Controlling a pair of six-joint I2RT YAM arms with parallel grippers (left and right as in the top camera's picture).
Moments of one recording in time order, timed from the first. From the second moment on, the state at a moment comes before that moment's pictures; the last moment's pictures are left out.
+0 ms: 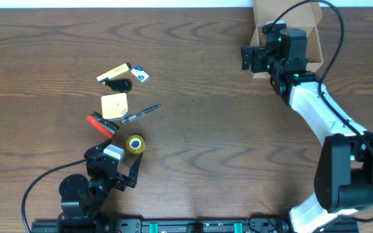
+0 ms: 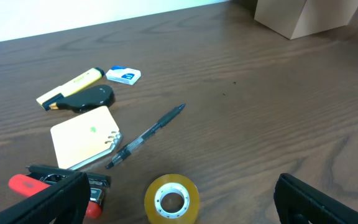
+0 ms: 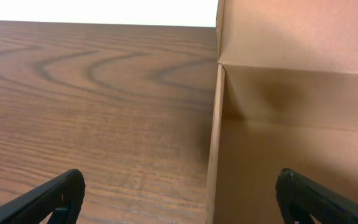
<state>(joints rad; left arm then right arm) 0.00 0.01 0.14 -0.51 0.42 0.17 0.09 1.78 1.17 0.00 -0.12 0.06</state>
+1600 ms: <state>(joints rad) 0.00 0.01 0.14 -0.51 0.42 0.17 0.09 1.97 1.18 0.20 -0.03 0.11</state>
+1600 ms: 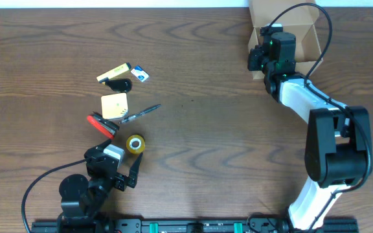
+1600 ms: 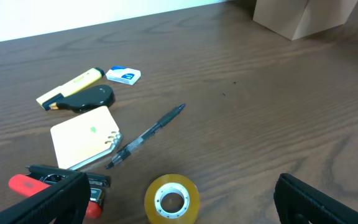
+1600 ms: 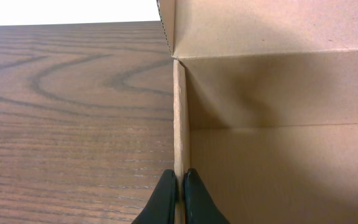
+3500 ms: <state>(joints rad) 0.00 0.01 0.14 -0.51 0.42 0.17 0.89 1.99 1.49 -0.40 0.55 0.67</state>
